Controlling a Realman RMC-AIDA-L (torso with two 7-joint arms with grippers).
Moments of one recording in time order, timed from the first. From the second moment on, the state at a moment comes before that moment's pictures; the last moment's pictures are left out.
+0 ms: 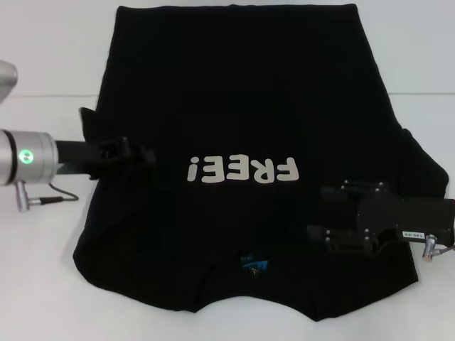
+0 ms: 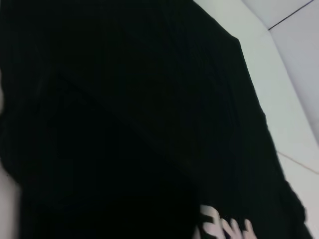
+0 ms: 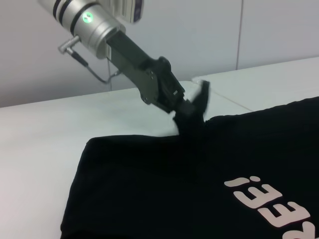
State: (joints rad) left arm -0.73 -2.04 0.54 0.63 2.34 1.25 -2.45; right arm 0.56 2.09 -0.71 -0.62 -2.06 -1.44 1.15
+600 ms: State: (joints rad) left arm -0.60 -2.05 0.54 0.58 2.11 1.63 -1.66; right arm 0.56 2.06 -0.66 -0.66 -2.07 -1.38 1.49
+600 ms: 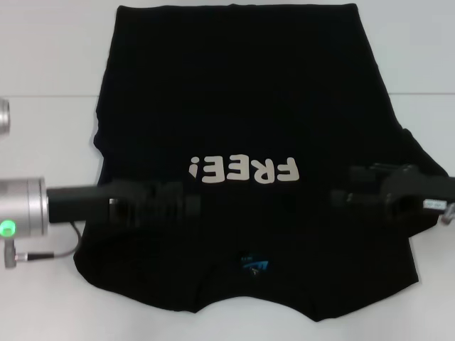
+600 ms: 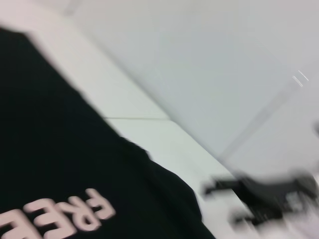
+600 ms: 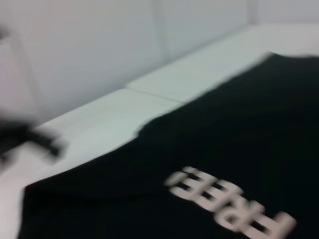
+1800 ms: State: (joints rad) left arm -0.45 -2.15 0.56 0.72 2.12 1.65 -1.19; right arm 0.78 1.99 -0.62 -0.79 -2.85 -1.27 2.61
